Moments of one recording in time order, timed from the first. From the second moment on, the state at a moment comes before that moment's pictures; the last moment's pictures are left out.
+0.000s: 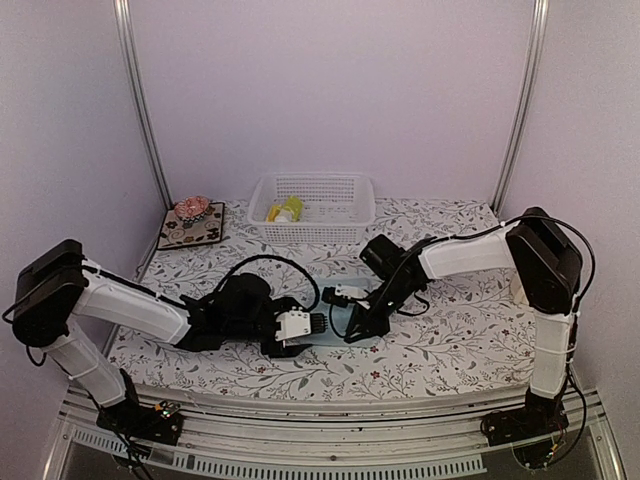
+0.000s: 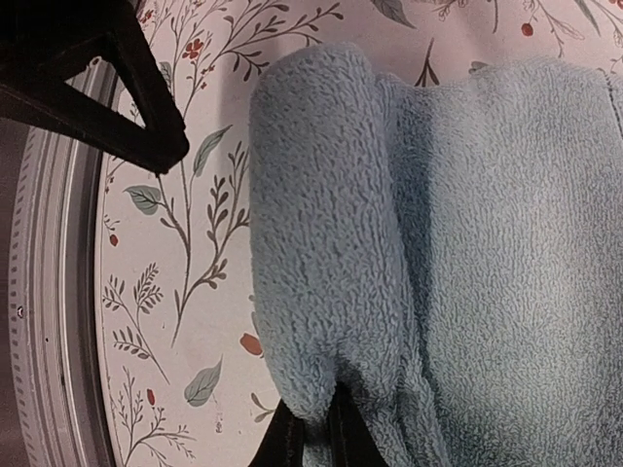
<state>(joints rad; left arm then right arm) -0.97 1.56 0.63 0.33 0.03 0.69 0.79 2.02 1.28 -0.51 -0.63 -0.51</state>
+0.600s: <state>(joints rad) -1.01 1.75 0.72 0.30 -0.04 0.73 0.78 2.03 1.29 -0.53 -0.66 -0.50</state>
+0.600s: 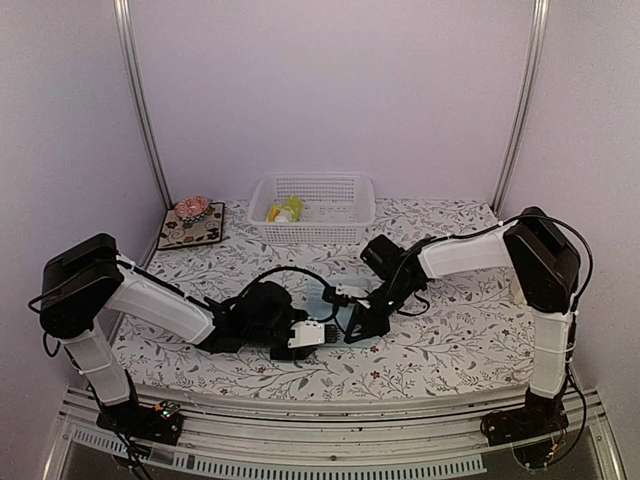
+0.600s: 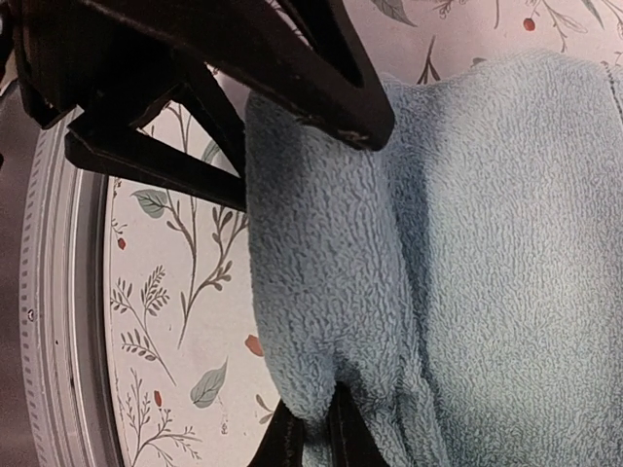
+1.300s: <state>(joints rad) -0.99 1.80 0.87 0.06 0.11 0.72 0.77 1.94 1.20 -0.50 -0.62 -0.52</state>
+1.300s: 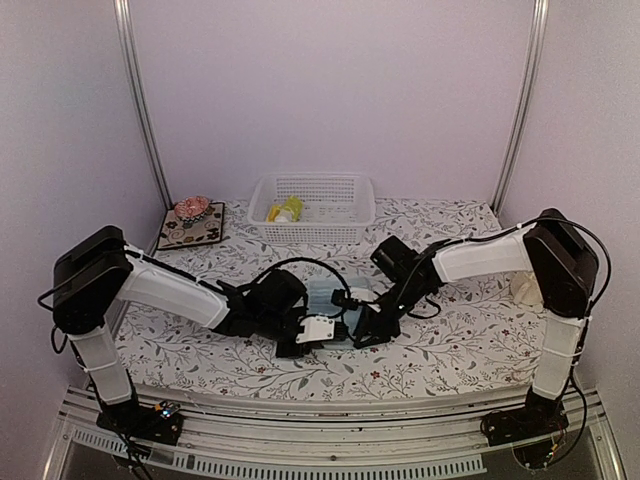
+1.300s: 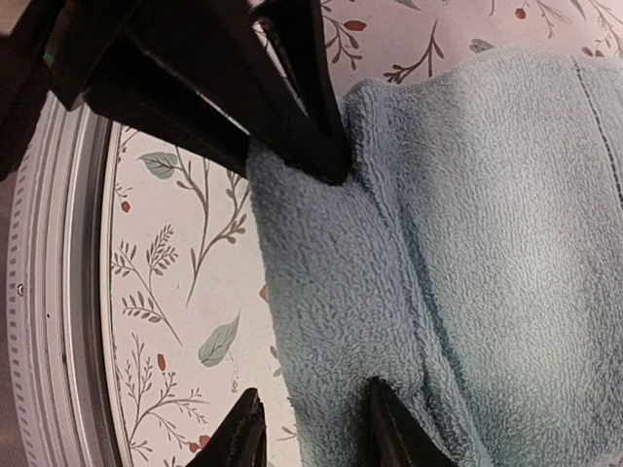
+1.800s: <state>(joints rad) -0.79 1.99 1.16 -0.26 0.56 0.55 0.77 1.57 0.87 -0.25 -0.39 -0.58</state>
